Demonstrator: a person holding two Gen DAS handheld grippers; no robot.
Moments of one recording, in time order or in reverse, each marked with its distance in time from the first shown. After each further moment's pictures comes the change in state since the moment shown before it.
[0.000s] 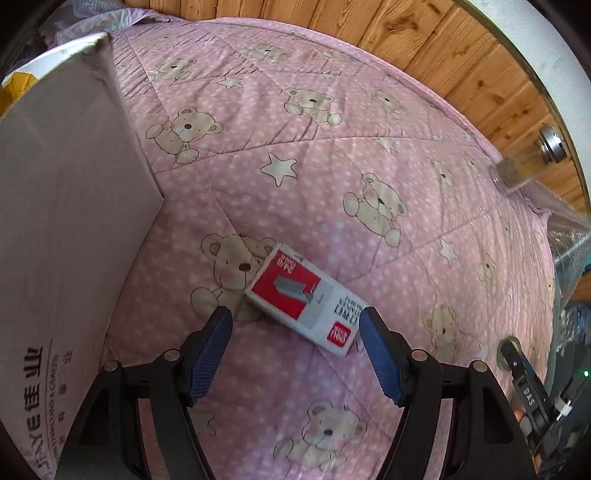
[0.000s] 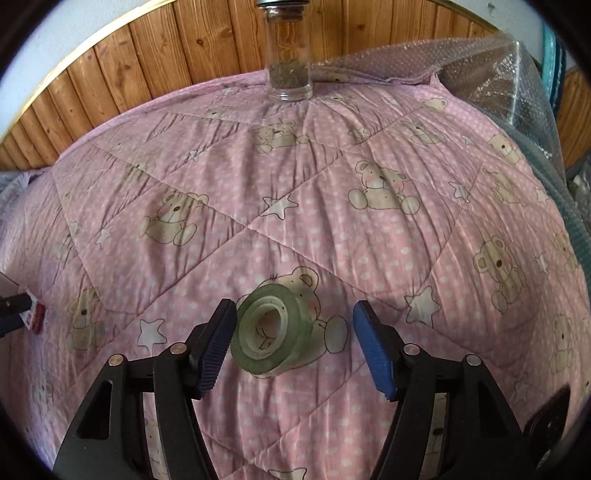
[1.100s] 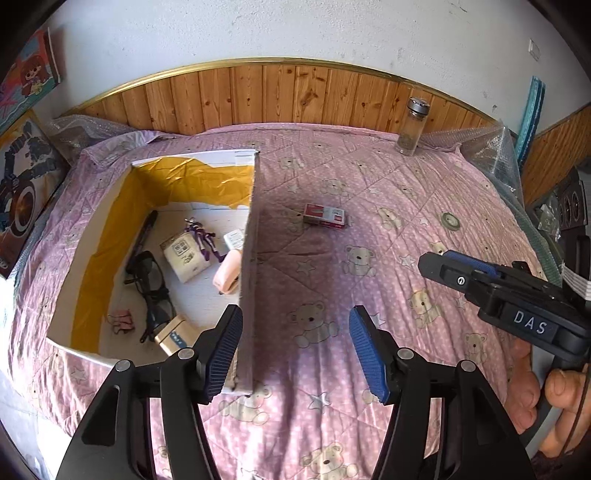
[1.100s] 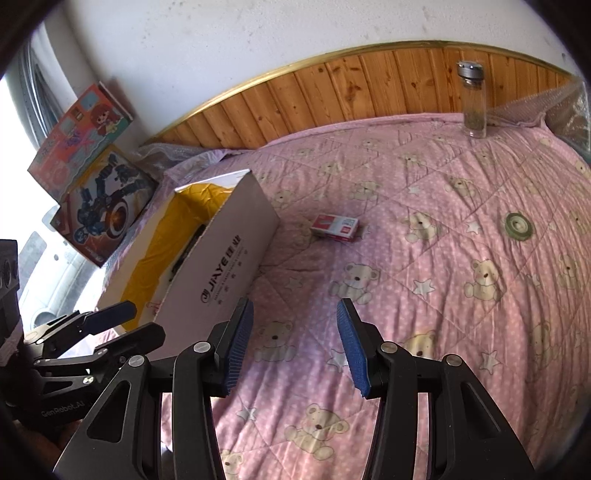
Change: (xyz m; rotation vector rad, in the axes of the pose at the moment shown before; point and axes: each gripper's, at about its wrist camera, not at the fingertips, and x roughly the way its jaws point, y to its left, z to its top) left arm -0.231 0.080 -0.170 0.444 -0.272 -0.026; right arm -0.213 0.204 -0.134 -0.088 -0.105 0.453
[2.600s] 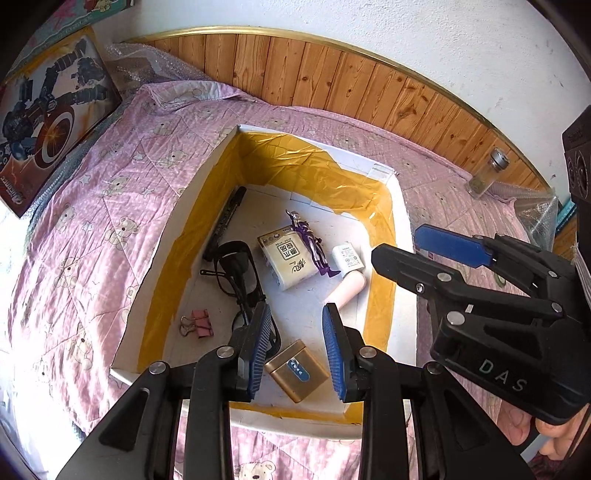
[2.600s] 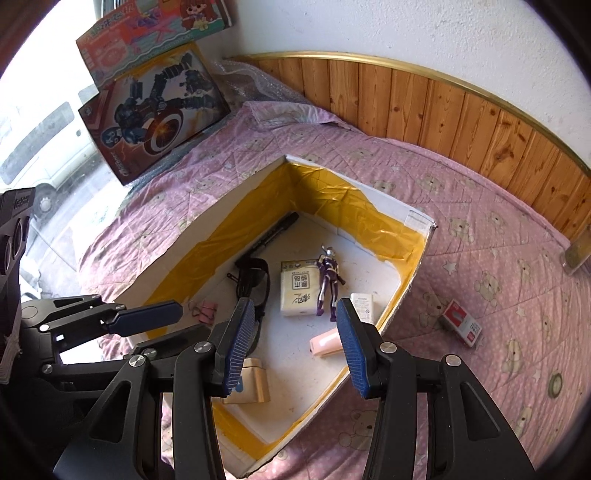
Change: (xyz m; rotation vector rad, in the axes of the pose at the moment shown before) left arm 0.005 0.162 0.021 -0.260 0.074 0.035; right arm 0.105 0.221 0.061 -0.458 0.171 0.036
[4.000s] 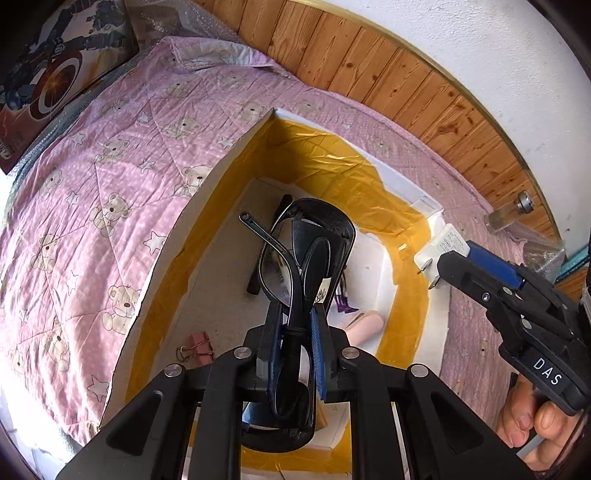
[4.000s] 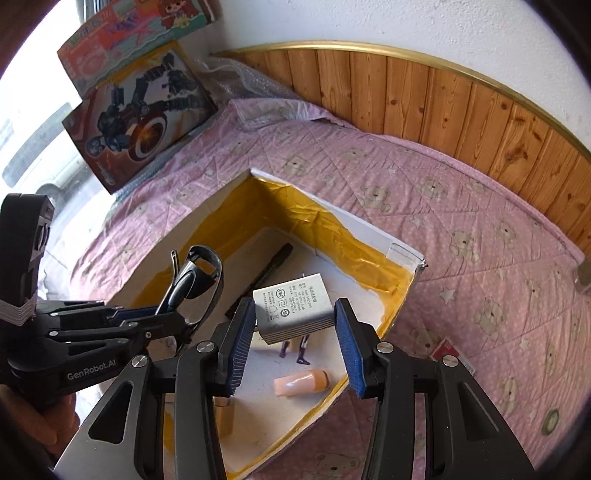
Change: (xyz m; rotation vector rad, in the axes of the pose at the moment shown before) left arm 0.058 0.035 0.049 -0.192 0.119 -0.022; right arm 0.059 -0.056 0.049 -0.023 0.058 0.013
